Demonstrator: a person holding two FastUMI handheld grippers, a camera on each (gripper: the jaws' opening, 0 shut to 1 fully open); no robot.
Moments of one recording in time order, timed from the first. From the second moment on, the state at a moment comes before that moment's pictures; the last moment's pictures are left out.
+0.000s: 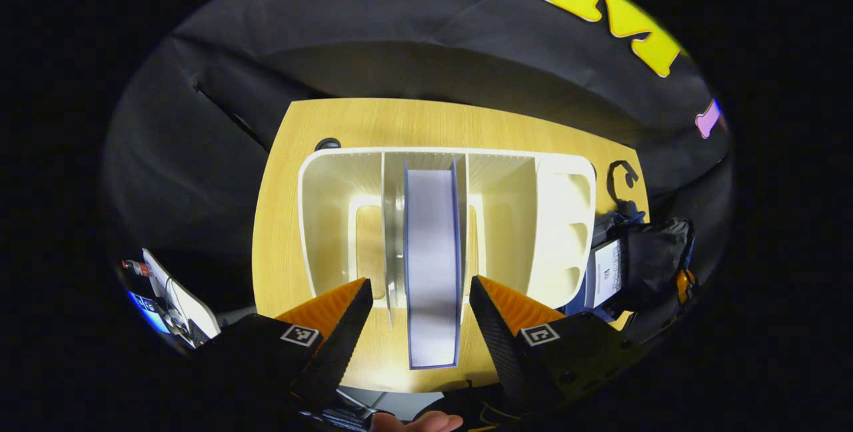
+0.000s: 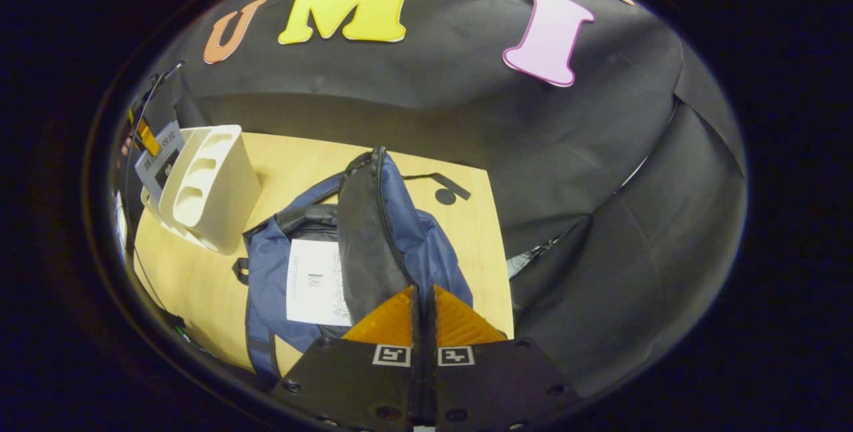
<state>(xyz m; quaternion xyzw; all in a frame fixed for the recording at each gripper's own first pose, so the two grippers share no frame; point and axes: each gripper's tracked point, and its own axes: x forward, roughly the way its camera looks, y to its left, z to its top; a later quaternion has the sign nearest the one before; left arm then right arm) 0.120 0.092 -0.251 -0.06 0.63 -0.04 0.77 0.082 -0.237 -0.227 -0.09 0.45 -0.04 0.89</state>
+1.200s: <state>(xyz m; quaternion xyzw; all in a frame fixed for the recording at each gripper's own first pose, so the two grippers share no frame) 0.104 0.105 -0.254 -0.05 0.68 -0.01 0.73 0.083 -0.241 -0.231 -0.08 0.45 -0.03 0.89</state>
